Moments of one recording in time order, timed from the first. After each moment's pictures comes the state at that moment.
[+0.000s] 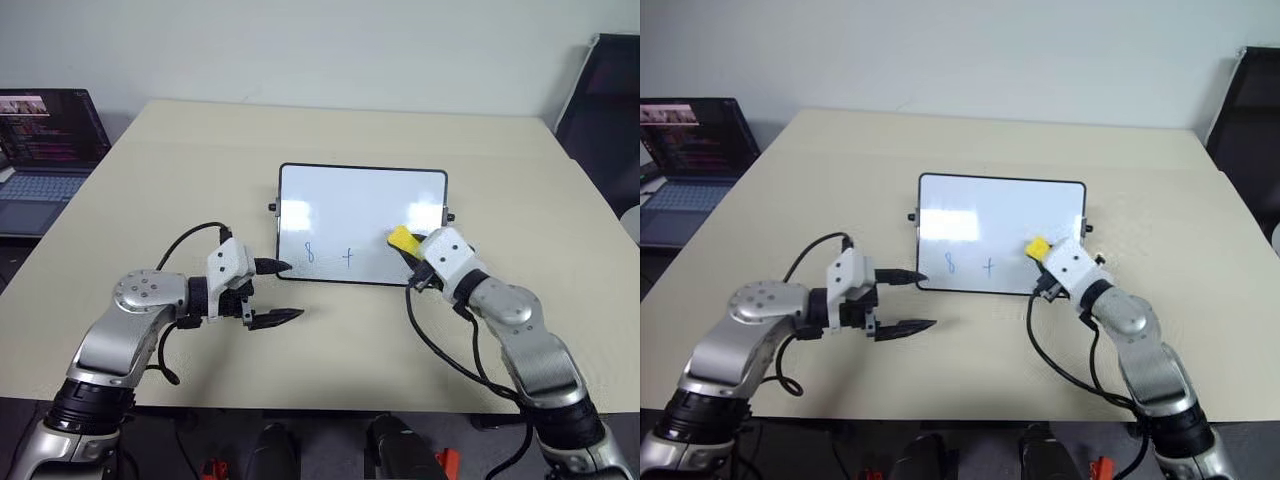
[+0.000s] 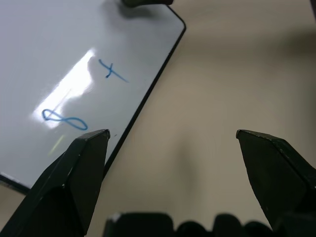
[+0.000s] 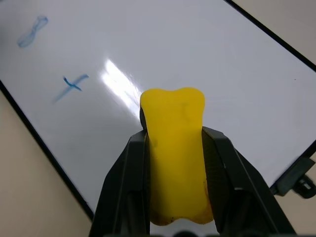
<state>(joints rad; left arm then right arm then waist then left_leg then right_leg) -0.26 0.75 0.00 -0.17 -0.38 0.35 -1.09 -0.23 -0.41 0.12 -0.49 -0.04 0.56 0.50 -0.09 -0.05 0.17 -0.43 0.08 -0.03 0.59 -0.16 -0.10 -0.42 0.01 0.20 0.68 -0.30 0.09</state>
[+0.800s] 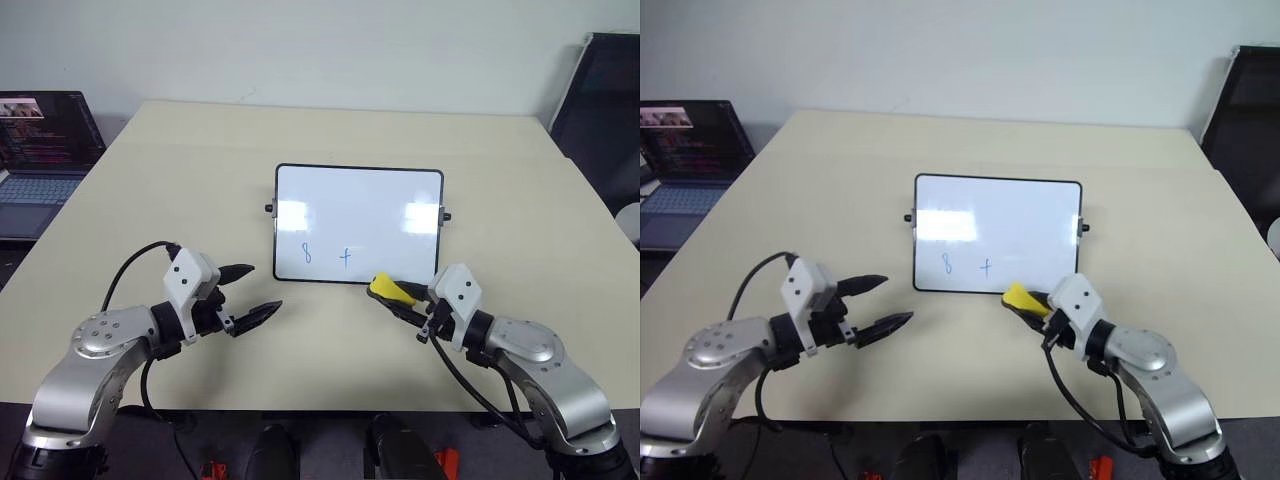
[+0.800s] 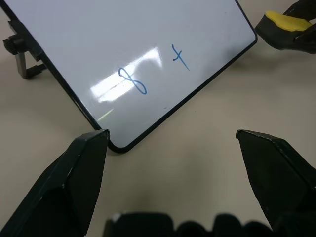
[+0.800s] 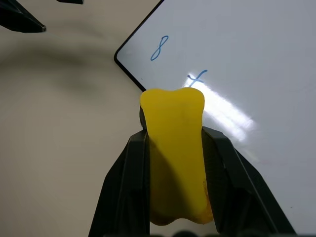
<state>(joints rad) 0.02 0.74 0.20 -0.42 -0.48 0.50 -0.82 -0.10 -0.50 0.13 -0.56 0.21 0.55 0.64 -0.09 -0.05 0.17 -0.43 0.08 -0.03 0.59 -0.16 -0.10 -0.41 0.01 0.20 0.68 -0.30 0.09</state>
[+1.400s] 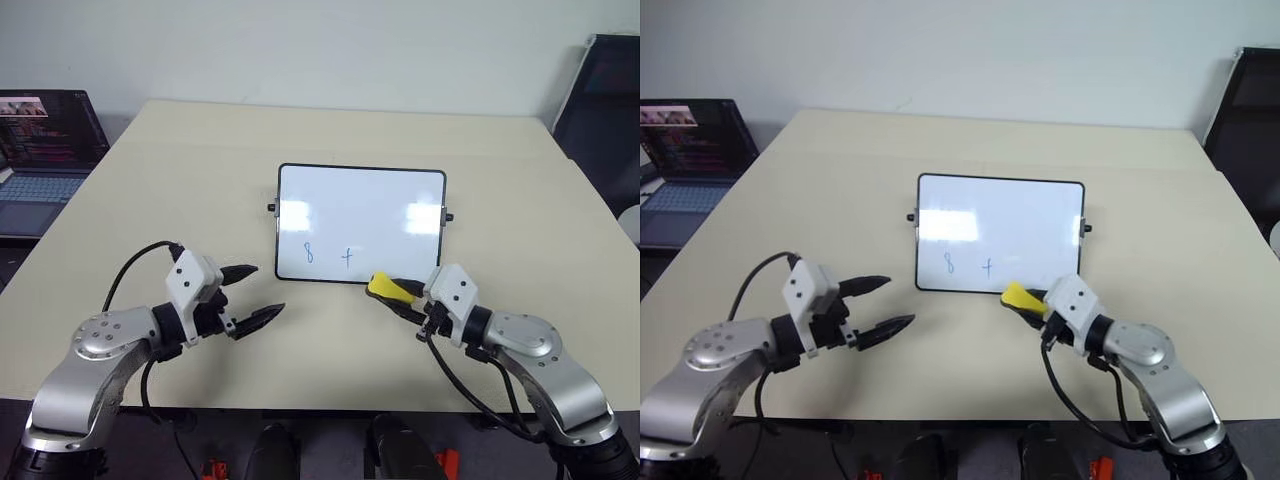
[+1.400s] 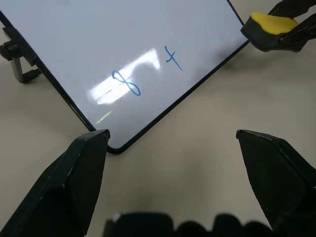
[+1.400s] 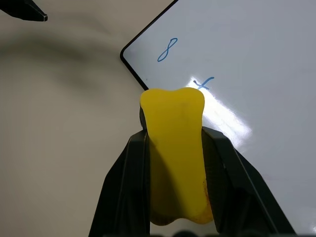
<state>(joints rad) -0.01 0.74 0.18 -0.41 -0.47 0.48 -0.86 -0.11 -0.53 0.16 -0.54 0.19 0.50 0.65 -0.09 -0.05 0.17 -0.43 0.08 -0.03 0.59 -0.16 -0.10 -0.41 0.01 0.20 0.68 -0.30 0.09</state>
